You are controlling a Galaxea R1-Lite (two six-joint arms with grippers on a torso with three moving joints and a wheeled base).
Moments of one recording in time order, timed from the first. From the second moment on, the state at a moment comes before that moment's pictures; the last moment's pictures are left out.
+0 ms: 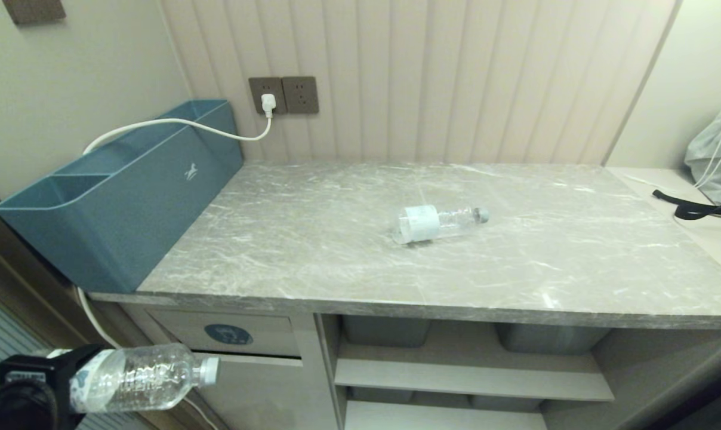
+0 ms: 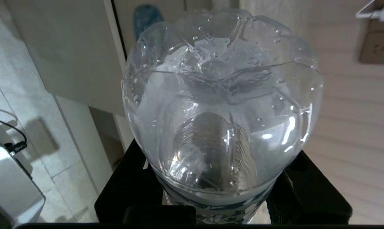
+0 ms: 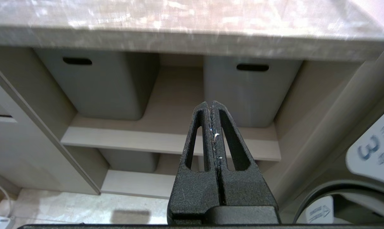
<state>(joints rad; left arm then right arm) -0.22 1.04 -0.22 -0.40 0.35 -1.48 0.00 0.00 0.00 0.00 0.00 0.00</state>
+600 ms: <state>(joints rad) -0.18 1.21 -0.20 -0.44 0.27 -1.51 0.00 0.00 0.00 0.00 0.00 0.00</state>
